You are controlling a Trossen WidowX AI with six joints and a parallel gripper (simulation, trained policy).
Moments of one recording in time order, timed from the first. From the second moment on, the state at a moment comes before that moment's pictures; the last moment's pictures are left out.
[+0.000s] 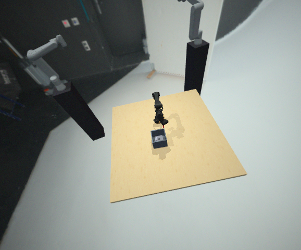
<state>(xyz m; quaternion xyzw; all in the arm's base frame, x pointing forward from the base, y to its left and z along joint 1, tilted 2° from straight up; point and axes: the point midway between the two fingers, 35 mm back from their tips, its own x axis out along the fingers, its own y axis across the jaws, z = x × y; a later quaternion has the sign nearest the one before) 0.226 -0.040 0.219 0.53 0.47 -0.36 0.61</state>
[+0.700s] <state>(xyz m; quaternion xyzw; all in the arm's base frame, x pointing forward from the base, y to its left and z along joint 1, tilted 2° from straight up) 0.248 -0.096 0.201 0.52 0.46 -0.39 0.60</state>
